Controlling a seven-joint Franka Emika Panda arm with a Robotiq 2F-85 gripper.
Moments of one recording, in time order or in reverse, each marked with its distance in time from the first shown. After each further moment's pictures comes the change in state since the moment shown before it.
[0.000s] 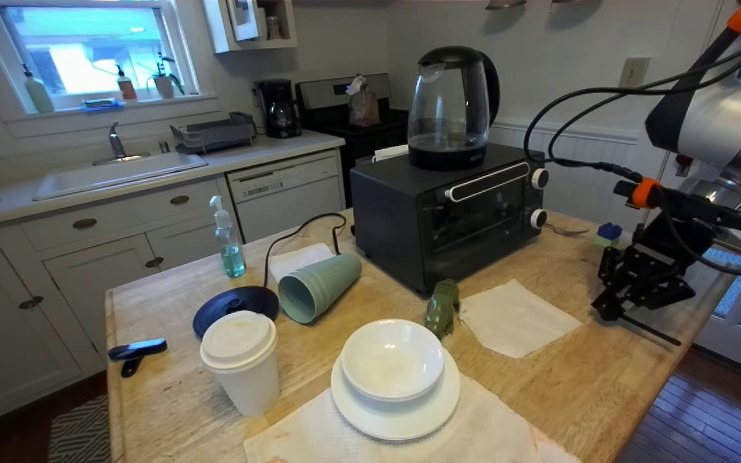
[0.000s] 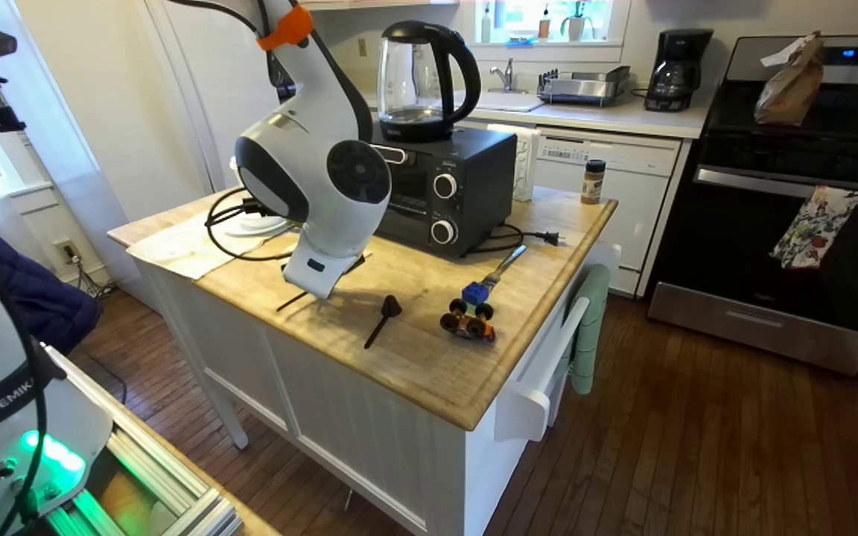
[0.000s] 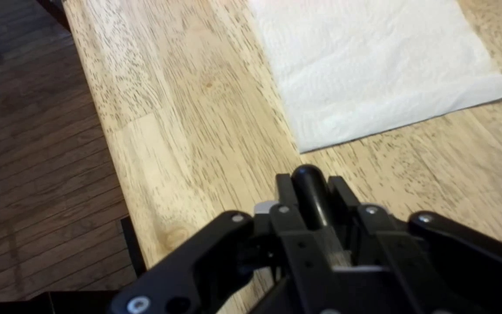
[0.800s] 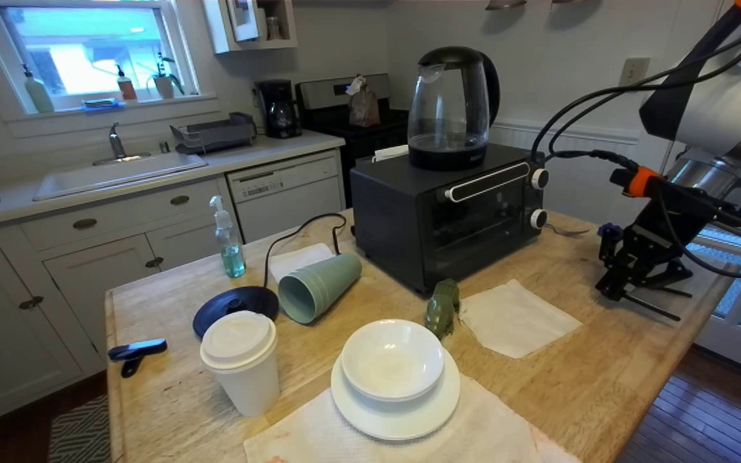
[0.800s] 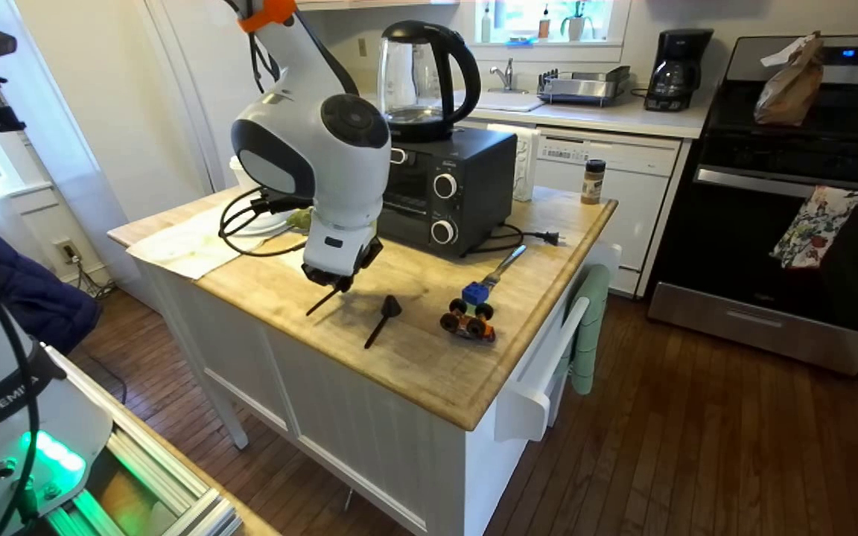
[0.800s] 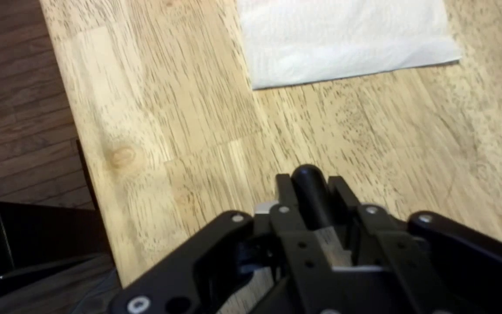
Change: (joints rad) arm -0.079 -0.054 0.108 0.004 -0.137 0.200 0.009
